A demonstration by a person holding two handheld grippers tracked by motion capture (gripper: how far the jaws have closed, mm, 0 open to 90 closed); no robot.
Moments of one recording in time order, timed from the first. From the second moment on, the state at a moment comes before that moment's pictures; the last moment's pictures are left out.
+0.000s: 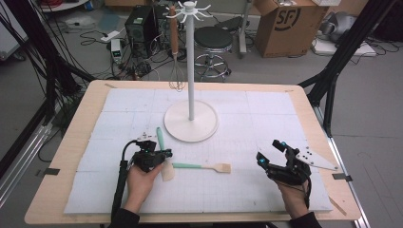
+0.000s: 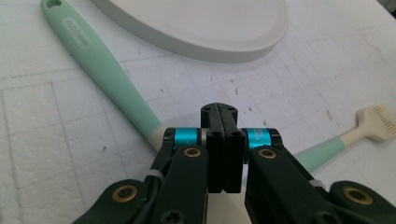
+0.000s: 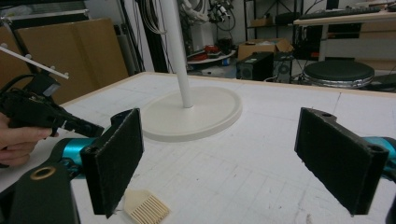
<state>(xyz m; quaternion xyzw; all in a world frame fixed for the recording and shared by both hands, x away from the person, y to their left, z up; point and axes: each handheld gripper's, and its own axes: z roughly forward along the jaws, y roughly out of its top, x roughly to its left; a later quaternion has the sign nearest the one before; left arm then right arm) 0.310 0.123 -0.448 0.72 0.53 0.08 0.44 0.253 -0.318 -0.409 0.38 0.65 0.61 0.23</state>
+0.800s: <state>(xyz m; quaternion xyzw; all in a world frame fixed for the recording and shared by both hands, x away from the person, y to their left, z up) 0.295 0.149 -0.453 0.72 0.54 0.09 0.42 0.252 -0.318 -0.409 0.38 0.65 0.62 0.23</state>
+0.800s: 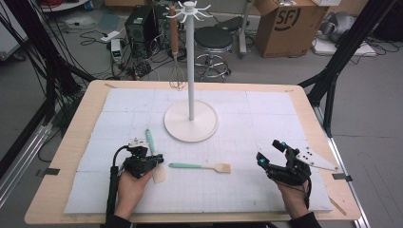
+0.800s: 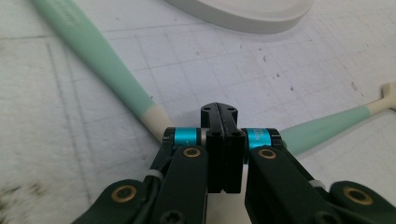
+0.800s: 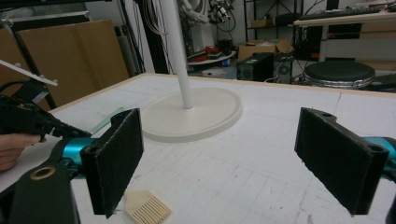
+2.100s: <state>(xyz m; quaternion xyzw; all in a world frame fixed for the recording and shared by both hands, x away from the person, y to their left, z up) 0.341 0.203 -0.458 0.66 0.61 0.10 0.43 0.252 -0.317 -0.408 0.38 0.64 0.62 0.23</state>
